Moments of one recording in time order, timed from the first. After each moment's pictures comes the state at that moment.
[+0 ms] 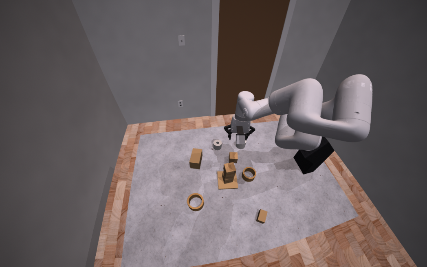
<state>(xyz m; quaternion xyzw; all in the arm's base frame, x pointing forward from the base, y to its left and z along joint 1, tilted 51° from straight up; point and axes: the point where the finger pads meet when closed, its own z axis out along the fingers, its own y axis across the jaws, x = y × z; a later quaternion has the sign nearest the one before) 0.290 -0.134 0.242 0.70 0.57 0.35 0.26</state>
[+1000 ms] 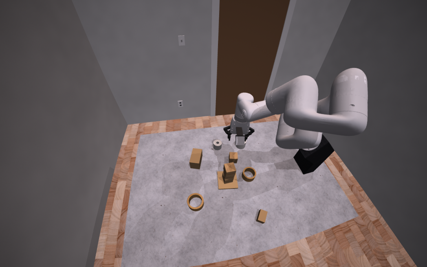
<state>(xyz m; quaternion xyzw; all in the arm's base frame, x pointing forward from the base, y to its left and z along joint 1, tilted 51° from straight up) 0.299 -0.133 0.238 0.69 0.57 0.35 0.26</state>
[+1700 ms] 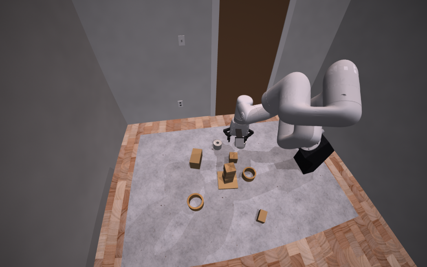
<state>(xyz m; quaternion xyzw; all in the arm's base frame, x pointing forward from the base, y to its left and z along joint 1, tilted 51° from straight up) 0.310 -0.133 0.230 0.69 0.57 0.35 0.26</state>
